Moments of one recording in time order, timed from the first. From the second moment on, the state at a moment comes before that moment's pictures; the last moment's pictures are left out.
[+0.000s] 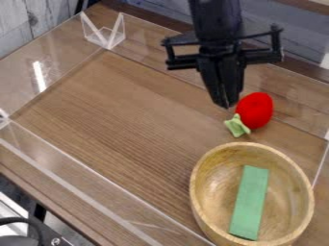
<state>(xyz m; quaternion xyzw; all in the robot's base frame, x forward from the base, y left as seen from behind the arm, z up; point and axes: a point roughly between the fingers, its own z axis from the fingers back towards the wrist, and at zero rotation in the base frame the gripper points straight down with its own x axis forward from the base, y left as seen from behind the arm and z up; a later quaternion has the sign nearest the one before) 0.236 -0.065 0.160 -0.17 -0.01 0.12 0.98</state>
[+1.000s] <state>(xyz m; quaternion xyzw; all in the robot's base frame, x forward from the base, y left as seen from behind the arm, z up) 0.198 -0.087 0.211 -0.17 -0.04 0.14 0.97</state>
